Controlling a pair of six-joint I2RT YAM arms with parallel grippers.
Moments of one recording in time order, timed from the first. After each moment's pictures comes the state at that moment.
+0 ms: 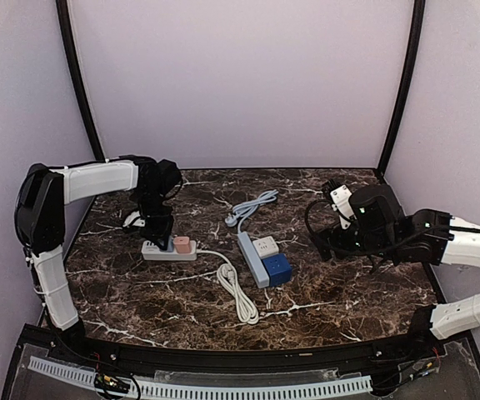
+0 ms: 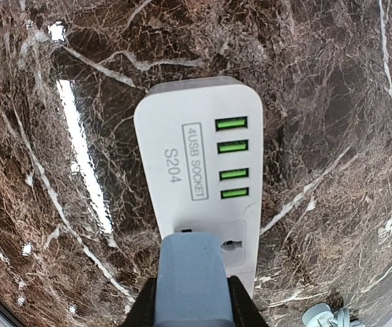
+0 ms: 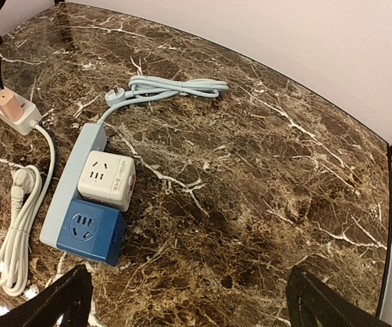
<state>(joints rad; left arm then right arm) -0.49 1.90 1.48 -1.09 0.03 -2.00 0.97 1.03 0.83 -0.48 0.47 0.18</state>
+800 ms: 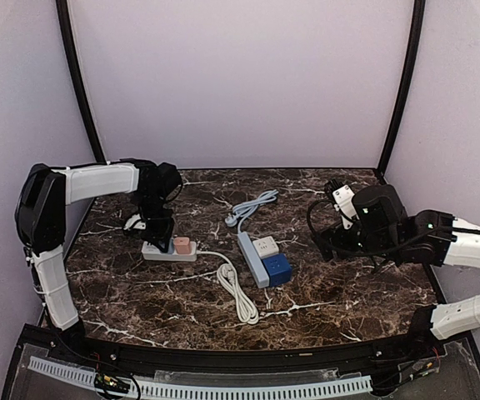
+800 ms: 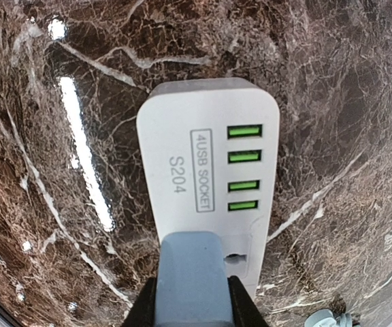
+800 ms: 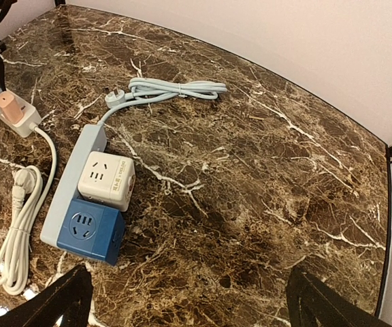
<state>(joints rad) -0.49 1.92 1.46 -1.07 0.04 -2.00 0.97 1.01 0.82 -0.48 0.47 0.17</state>
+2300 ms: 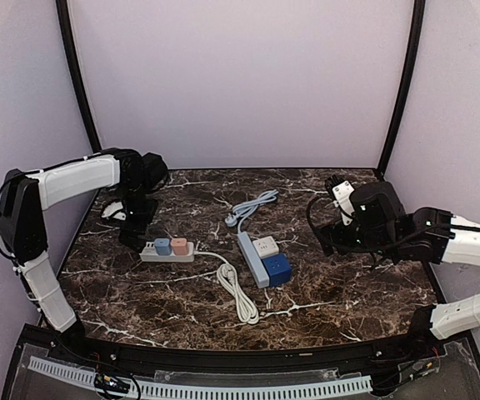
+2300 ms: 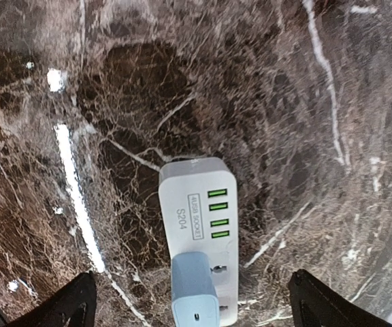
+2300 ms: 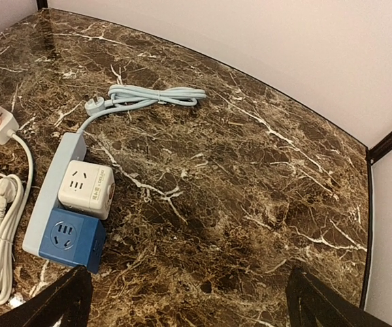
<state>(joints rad) -0.46 1.80 1.46 -1.19 -0.14 -2.00 0.97 1.03 0.85 -0.49 0.55 0.16</state>
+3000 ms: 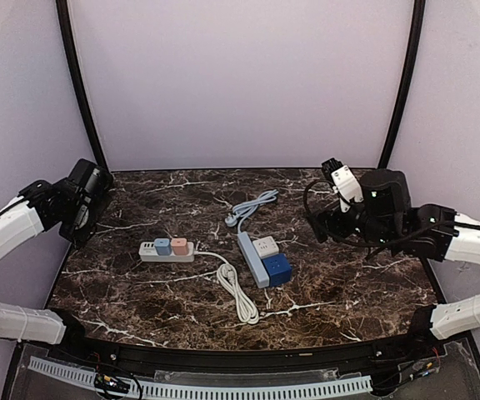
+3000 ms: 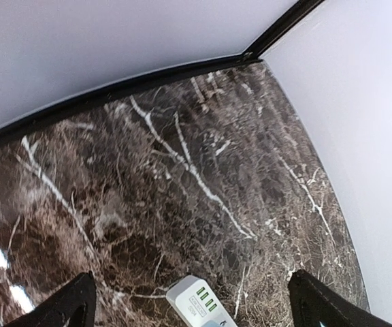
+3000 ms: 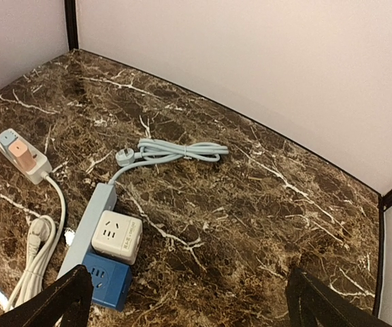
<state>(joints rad) -0.46 1.11 1.02 -0.96 -0.66 -1.52 0.96 1.03 0.88 -0.33 0.46 0.05</state>
